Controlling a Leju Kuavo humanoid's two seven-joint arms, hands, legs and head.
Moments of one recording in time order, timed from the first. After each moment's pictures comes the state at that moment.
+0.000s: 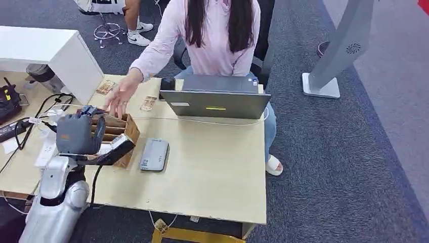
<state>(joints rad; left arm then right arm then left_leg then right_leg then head) -0.09 0.27 0.05 -1.68 -1.15 0.25 -0.02 -0.04 0.16 -0.67 -0.18 1.14 -0.13 0.09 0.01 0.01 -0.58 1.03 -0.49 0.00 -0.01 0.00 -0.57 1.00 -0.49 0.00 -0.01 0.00</state>
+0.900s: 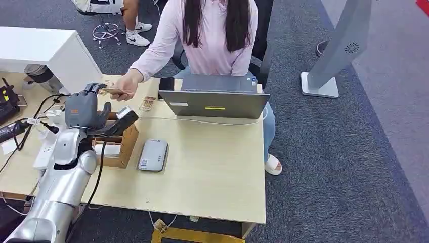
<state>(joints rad) -0.47 0.27 -0.01 -1.18 -1.20 0.38 -0.02 -0.05 0.16 -0.67 -0.18 1.20 -0.11 0.10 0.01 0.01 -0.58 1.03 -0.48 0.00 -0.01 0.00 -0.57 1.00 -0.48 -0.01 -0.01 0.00</state>
